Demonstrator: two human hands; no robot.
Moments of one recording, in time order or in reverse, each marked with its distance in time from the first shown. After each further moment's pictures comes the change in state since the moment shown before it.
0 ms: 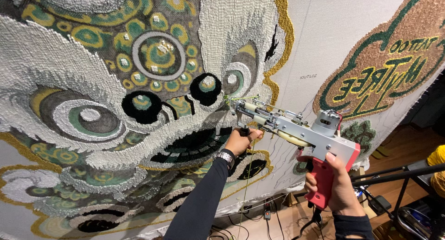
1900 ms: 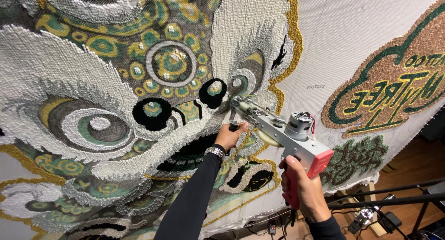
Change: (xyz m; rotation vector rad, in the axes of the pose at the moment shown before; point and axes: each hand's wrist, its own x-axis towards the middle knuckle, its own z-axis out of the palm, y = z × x) left_hand 0.047 -0.004 -0.086 0.202 0.164 -0.069; right_hand 0.021 0.008 0.115 -0.192 0.108 -0.030
